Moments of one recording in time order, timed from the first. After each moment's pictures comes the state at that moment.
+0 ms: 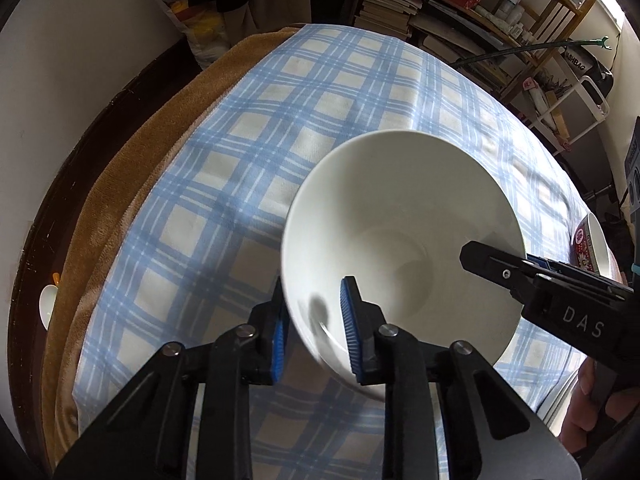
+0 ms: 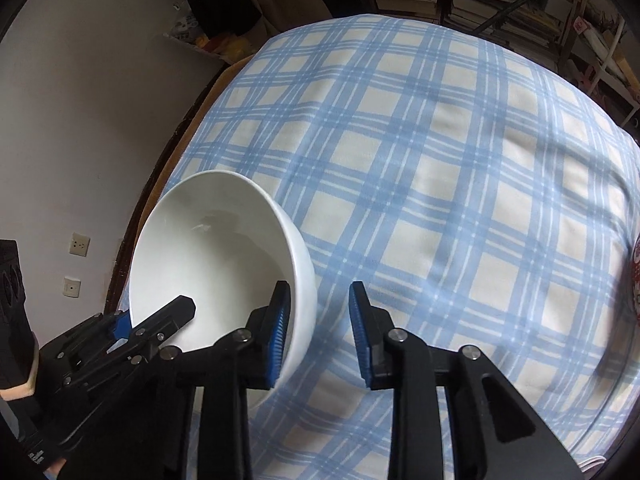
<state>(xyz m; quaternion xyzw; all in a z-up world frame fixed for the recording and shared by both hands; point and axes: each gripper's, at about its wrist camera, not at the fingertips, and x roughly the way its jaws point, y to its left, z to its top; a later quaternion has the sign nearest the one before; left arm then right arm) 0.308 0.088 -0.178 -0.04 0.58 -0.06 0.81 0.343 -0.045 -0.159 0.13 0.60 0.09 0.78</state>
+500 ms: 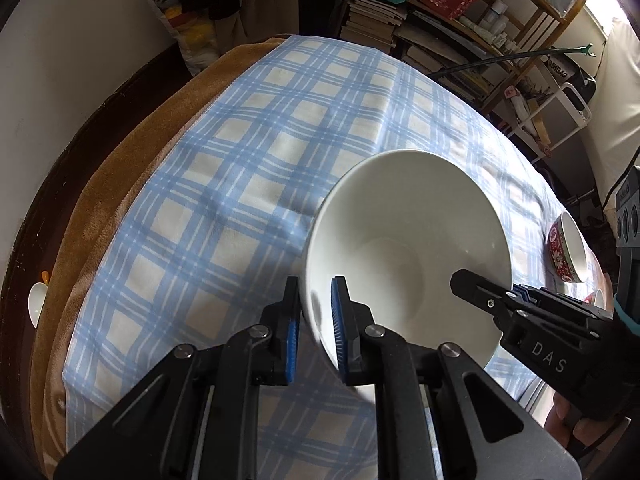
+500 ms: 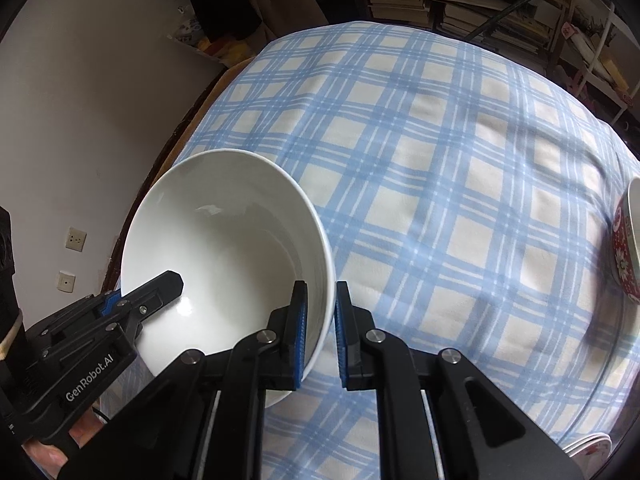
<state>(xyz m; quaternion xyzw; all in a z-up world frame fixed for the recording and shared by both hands) 0.287 0.079 -0.156 -0.06 0.57 -0.09 0.82 0.304 -0.055 -0.145 0.12 0.59 0.08 0.79</state>
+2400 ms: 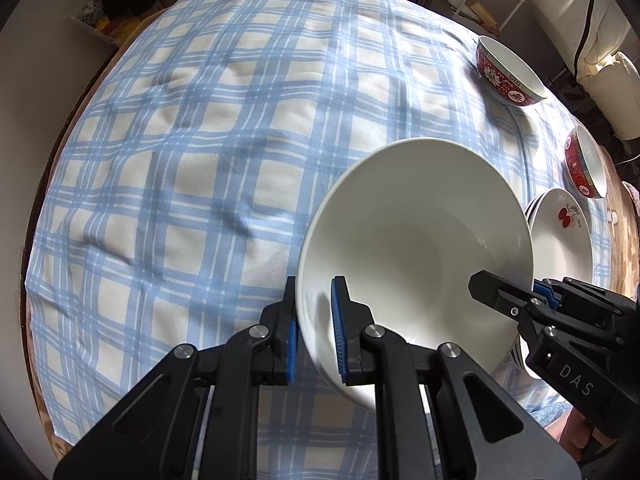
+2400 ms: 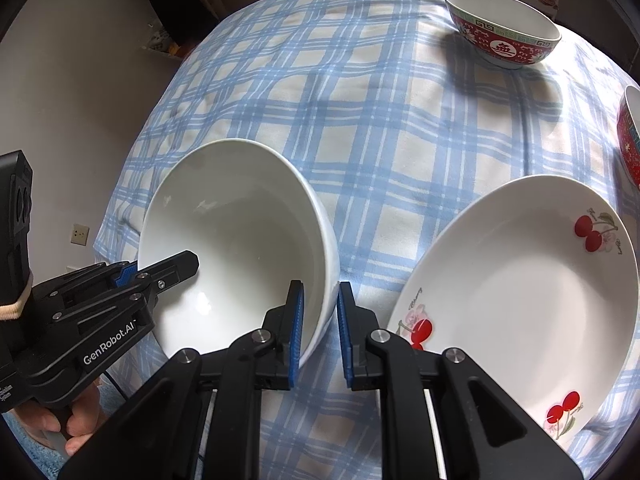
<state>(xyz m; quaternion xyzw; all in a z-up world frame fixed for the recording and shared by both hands) 0.157 -0.019 -0.173 0.05 0.62 -0.15 0.77 0.128 -0.139 -0.161 0.19 0.60 0.04 0.78</state>
